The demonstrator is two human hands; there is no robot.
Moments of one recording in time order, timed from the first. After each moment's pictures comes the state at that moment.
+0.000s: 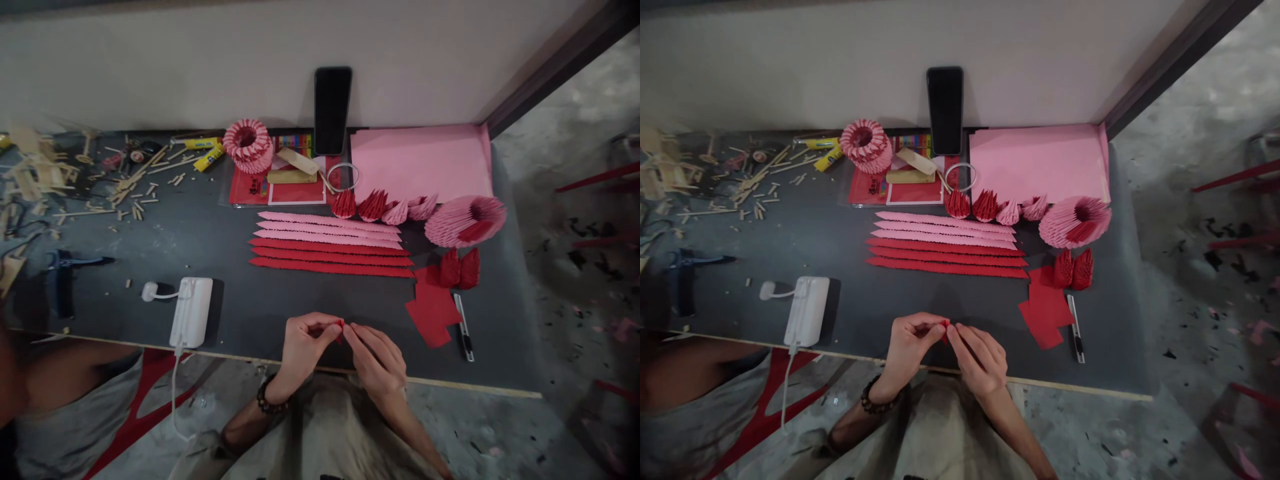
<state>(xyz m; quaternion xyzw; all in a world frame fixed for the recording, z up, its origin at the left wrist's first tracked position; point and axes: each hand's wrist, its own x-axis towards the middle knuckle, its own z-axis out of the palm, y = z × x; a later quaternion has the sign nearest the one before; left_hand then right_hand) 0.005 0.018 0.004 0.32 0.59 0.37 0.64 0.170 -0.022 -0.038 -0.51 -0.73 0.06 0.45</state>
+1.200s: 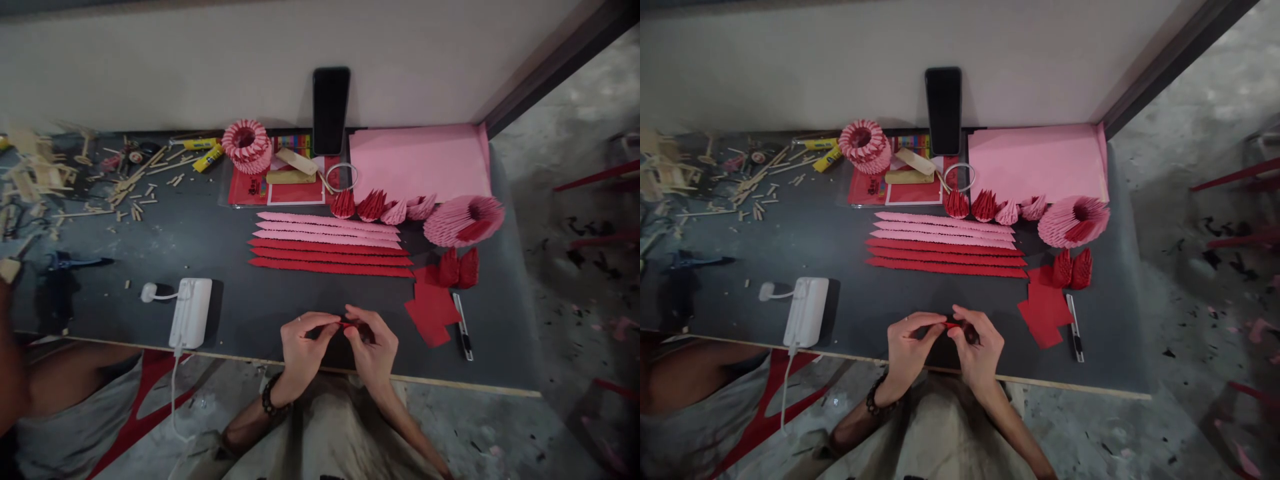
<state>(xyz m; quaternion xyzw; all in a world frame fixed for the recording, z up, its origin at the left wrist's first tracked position) 0.004 0.010 -0.004 0.50 0.64 0.38 0.45 0.152 -0.006 -0.029 -0.63 -0.49 0.35 0.49</state>
